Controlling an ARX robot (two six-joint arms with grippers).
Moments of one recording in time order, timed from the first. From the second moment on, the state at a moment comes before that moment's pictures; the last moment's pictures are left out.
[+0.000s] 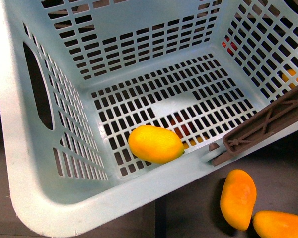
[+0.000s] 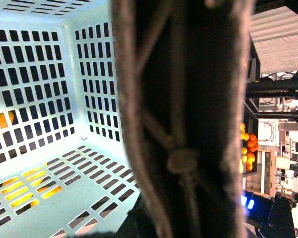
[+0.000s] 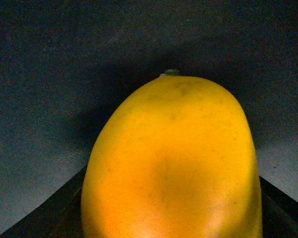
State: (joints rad) left arm -0.68 1.62 1.25 -0.10 0.18 -1.13; right arm -0.56 2.60 1.33 0.20 -0.14 -0.27
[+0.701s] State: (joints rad) left arm -0.68 1.62 1.25 -0.10 0.18 -1.13; right arm -0.61 1.71 0.76 0.41 -0.83 0.00
